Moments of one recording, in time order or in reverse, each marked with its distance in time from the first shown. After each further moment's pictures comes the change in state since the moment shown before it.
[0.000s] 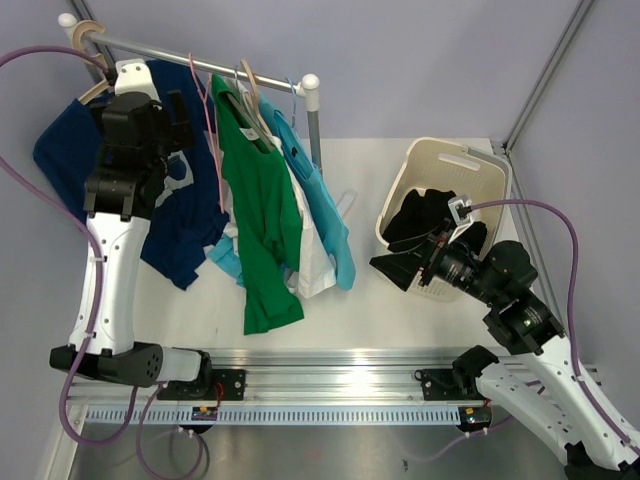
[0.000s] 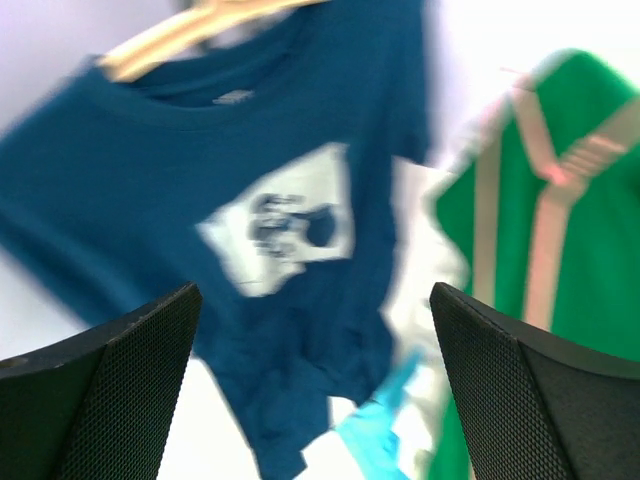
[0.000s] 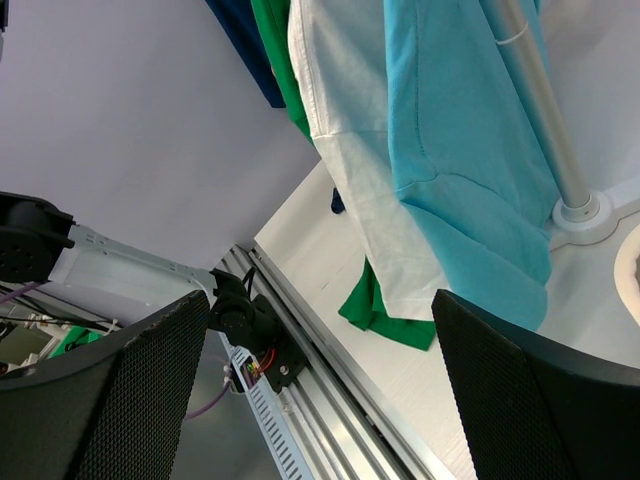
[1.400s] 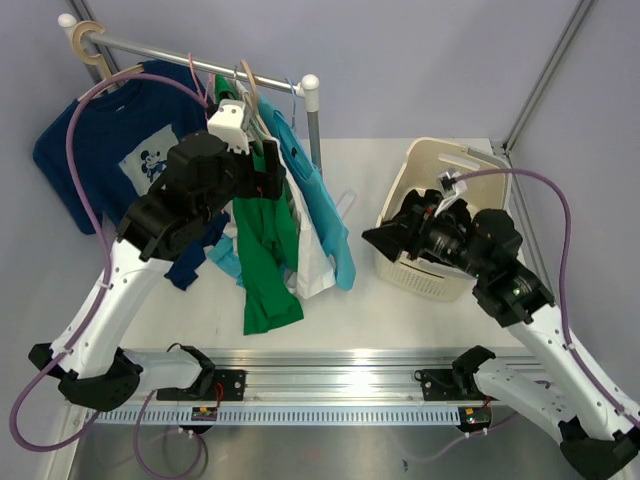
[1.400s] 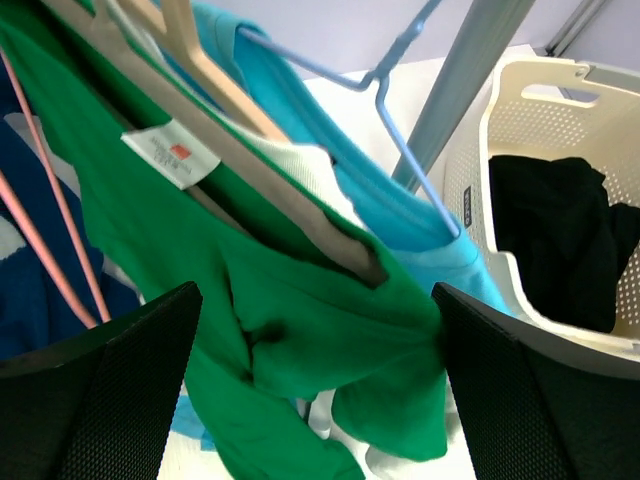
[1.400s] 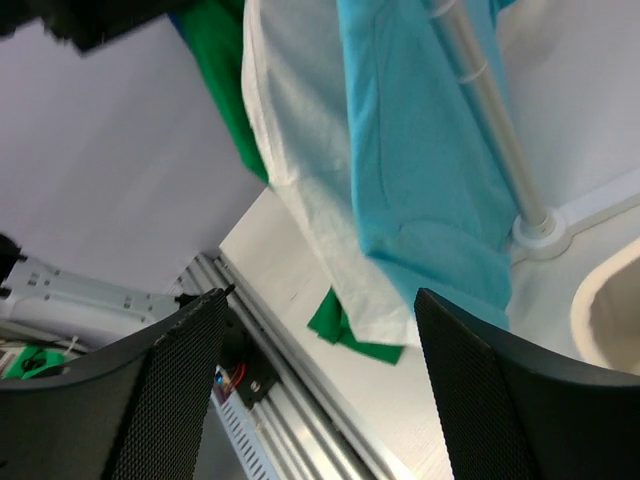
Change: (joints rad) left arm -0.492 -0.087 -0.112 -0.038 0.229 -0.161; right arm 0.000 0.153 0.114 -0.035 0.041 -0.067
